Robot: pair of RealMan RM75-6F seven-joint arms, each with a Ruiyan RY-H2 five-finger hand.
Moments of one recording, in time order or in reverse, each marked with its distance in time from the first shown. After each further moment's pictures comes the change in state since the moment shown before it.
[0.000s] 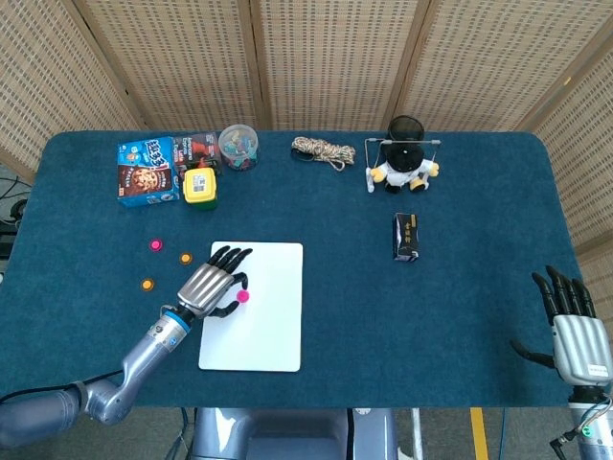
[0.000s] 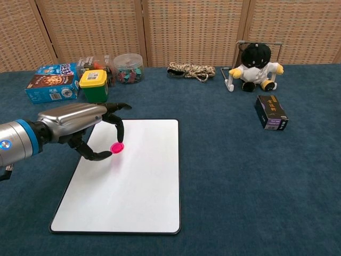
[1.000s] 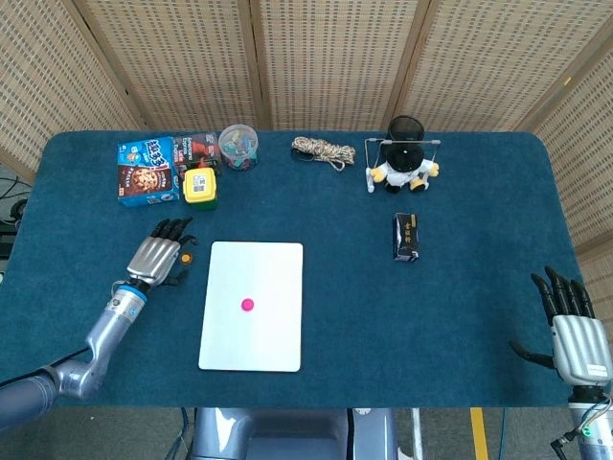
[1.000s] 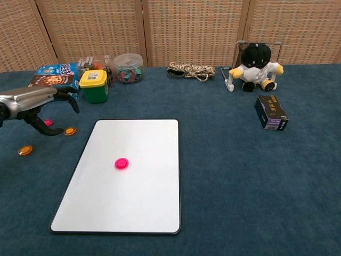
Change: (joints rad) left arm 0.006 0.057 -0.031 0.239 -0.134 -0.047 -0.121; right arm 0.003 0.008 -0.002 -0.010 0.009 -0.015 0.002
